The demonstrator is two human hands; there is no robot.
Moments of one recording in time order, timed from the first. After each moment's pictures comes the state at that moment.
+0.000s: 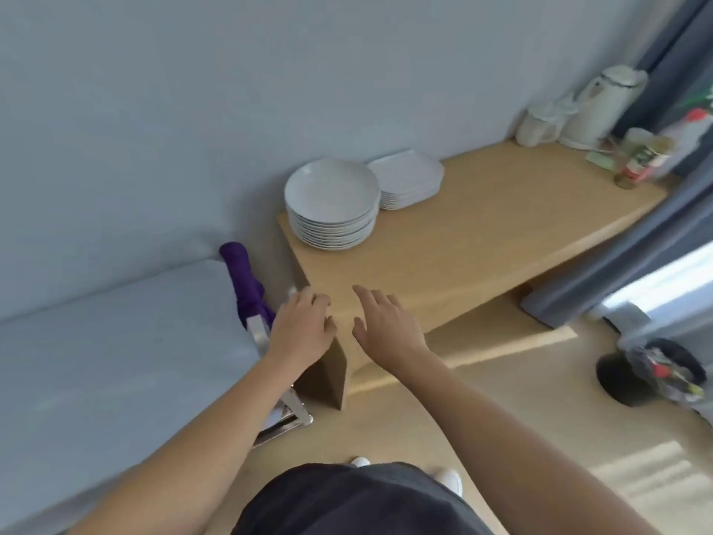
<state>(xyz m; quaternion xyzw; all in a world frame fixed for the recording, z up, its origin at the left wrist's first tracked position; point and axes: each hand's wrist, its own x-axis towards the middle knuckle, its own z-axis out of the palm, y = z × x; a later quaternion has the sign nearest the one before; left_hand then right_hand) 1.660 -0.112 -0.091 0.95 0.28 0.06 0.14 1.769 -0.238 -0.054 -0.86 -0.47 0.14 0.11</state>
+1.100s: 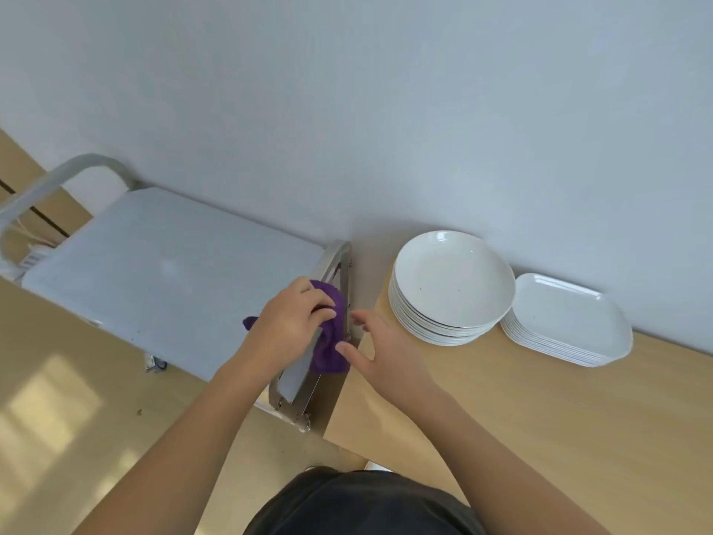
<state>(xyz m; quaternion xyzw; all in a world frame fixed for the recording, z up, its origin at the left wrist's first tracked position) 1.695 -0.080 -0.017 0.74 0.61 0.19 0.23 1.877 -0.105 -0.058 -0.56 -0.73 0.34 0.19</state>
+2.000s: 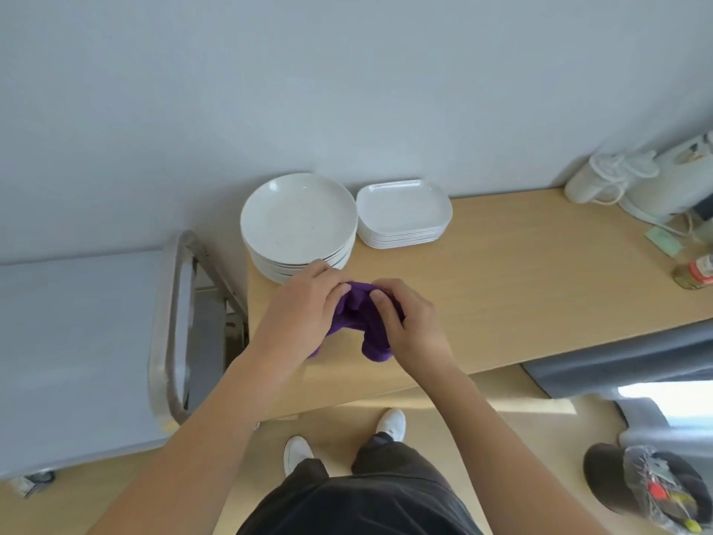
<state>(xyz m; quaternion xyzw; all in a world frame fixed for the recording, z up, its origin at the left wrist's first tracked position) 1.836 -0.116 -0.014 0.87 0.33 0.19 0.31 1.981 -0.229 -0.032 -0.73 -0.45 0.26 0.44</state>
